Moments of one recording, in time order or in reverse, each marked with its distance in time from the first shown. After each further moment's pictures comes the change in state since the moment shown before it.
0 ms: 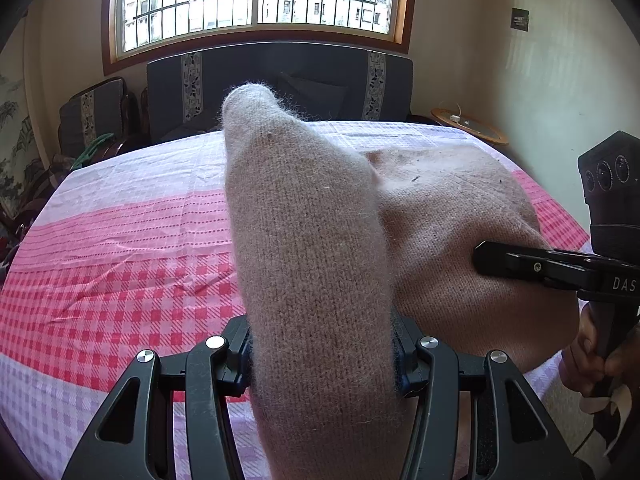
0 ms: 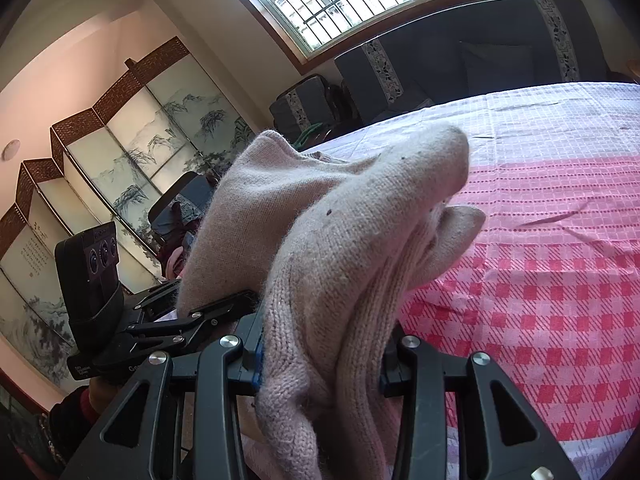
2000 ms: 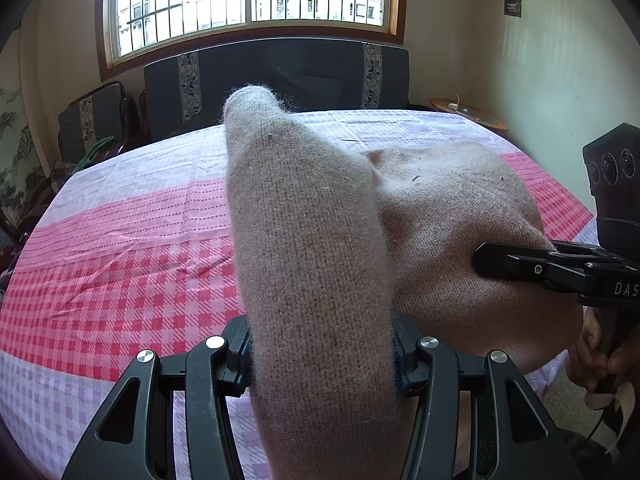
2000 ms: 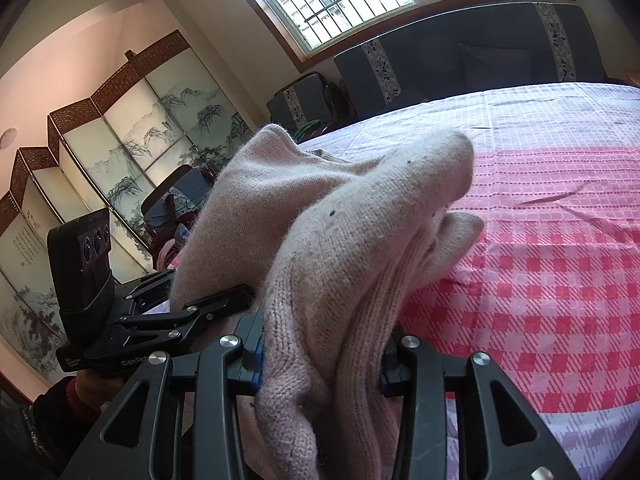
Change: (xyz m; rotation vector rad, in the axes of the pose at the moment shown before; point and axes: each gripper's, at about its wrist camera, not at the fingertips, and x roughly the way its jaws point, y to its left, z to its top) left arm -0.003 -0.010 -0.019 0.036 0.016 0.020; right arm 0.005 -0.004 -0.012 -0.030 0.005 -0.023
